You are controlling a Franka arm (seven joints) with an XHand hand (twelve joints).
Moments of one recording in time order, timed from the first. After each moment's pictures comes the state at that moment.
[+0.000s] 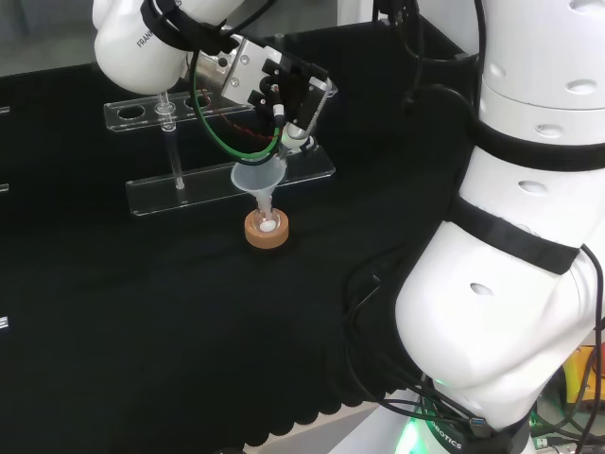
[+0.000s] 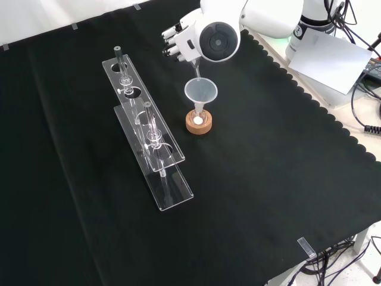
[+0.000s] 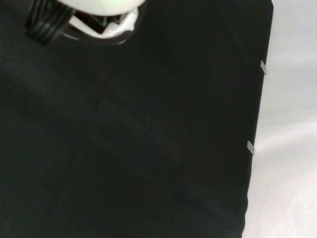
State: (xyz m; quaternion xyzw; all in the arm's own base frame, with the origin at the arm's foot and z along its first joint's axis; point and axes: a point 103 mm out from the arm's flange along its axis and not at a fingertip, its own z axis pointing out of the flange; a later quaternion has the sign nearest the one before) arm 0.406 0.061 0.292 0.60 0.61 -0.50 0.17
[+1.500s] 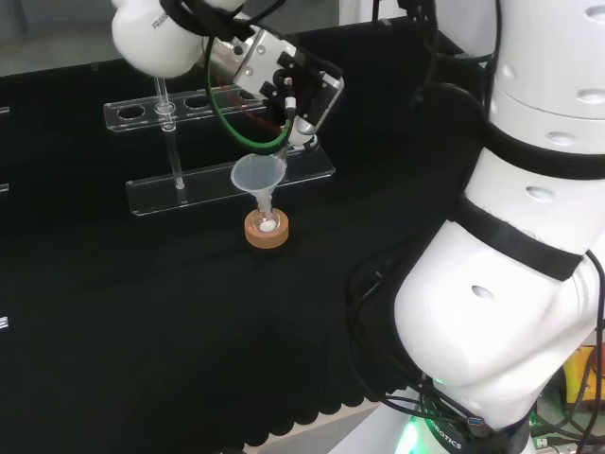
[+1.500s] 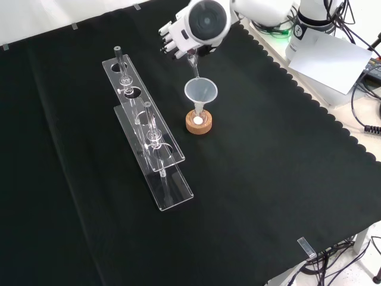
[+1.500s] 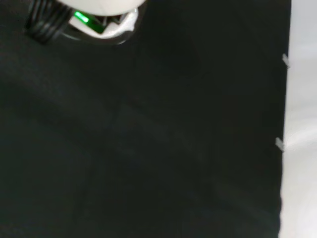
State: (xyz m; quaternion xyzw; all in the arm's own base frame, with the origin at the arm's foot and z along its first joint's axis) arm 0.407 0.045 0.292 0.62 0.63 -0.45 0.13
